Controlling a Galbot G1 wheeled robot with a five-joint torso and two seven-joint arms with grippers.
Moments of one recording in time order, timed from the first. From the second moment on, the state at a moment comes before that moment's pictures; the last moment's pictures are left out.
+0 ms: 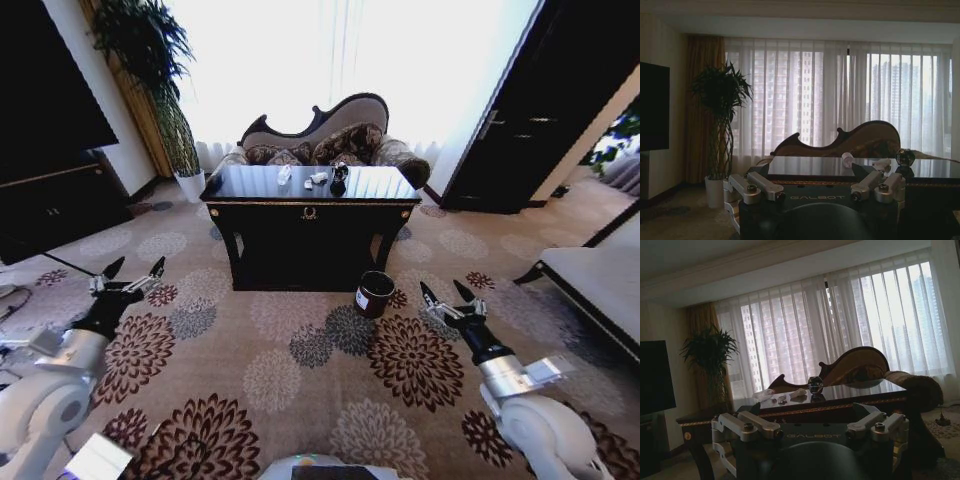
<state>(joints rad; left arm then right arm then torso) 1.69 -0.89 -1.09 -2.26 -0.89 0.07 -0.06 -1.70 1.10 0.90 2.25 0.79 0.03 -0.16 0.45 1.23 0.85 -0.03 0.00</state>
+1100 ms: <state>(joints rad) 1.70 -0.90 -1.09 -2.28 -0.93 0.09 -0.06 -1.70 1.12 0.90 2.25 0.78 0.03 -0.18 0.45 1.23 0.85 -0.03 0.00</state>
